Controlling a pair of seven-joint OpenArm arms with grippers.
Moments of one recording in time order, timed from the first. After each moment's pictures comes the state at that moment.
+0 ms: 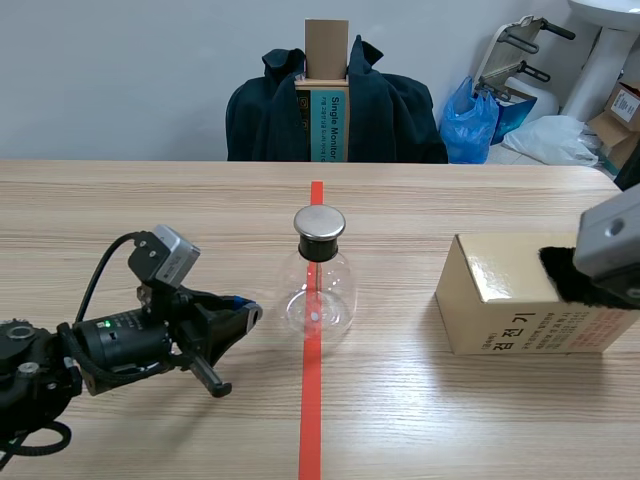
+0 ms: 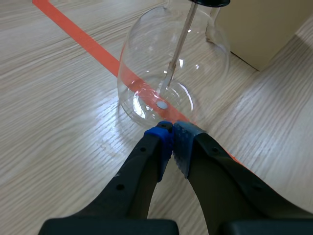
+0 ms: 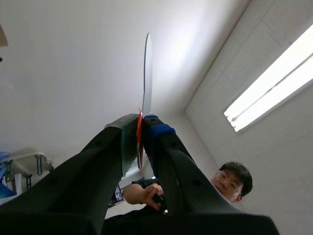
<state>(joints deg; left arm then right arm) -0.7 -22.8 23.7 65.4 -13.2 -35.2 -13.8 -35.8 17.0 10.3 112.3 -53.6 -38.5 32.5</state>
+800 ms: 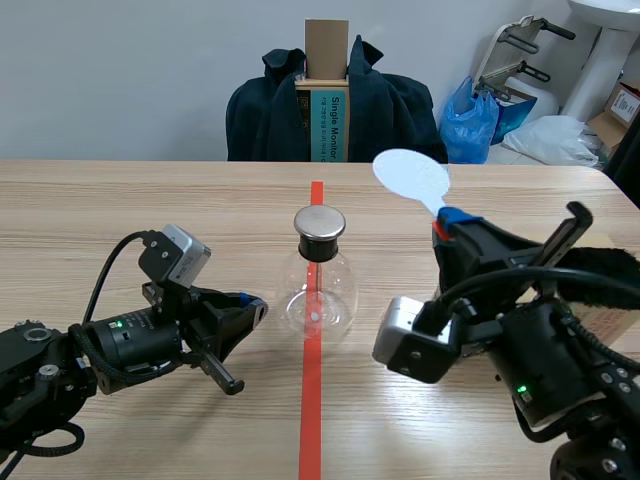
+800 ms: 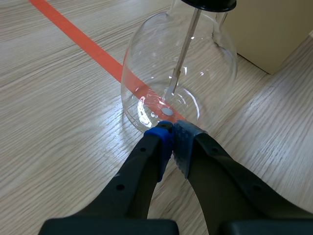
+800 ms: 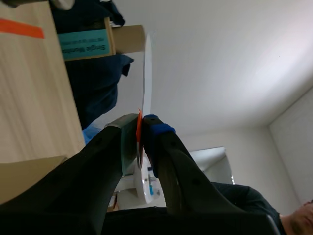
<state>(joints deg) -0.7 -21.9 24.0 65.4 -12.2 -32.5 -14.4 -24.0 9.7 -5.4 90.2 -75.1 -29.8 21.4</state>
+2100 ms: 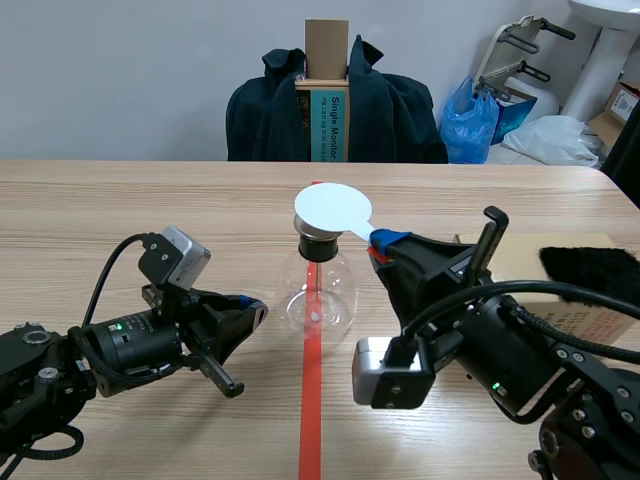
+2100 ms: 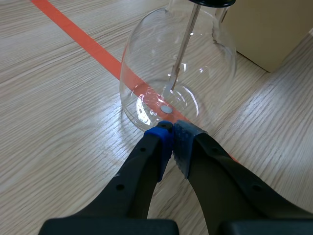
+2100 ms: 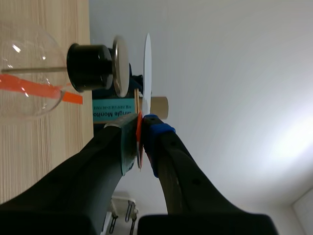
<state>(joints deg) -0.4 -21.9 24.0 65.4 -12.2 -32.5 -14.4 -17.7 9.9 -5.4 85.2 -78.4 -23.9 39.8</state>
